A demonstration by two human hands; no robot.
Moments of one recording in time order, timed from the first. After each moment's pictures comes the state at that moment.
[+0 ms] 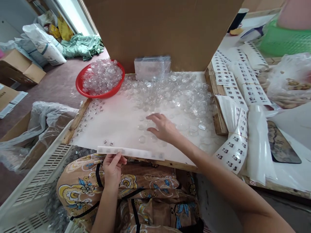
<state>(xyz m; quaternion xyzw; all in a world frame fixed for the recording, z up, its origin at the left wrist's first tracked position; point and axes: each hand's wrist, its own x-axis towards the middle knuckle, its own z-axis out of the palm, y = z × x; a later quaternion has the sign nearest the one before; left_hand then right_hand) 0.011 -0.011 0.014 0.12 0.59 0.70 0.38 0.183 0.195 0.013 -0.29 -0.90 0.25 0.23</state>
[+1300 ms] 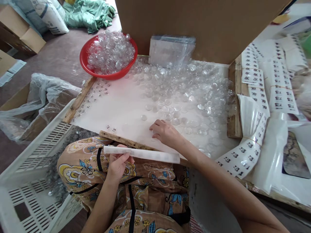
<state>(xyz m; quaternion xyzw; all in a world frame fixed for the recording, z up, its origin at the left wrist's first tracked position) 0.028 -0.037 0.011 0.10 0.54 0.67 0.50 0.182 0.169 -0.005 -0.18 -0.95 0.24 0.11</state>
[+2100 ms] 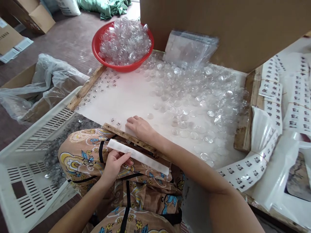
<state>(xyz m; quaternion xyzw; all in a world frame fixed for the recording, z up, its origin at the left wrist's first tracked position) 0.028 -0.060 0.015 0.11 0.66 0.57 0.48 0.070 0.136 -0.006 -0.03 -0.97 0.21 0.08</state>
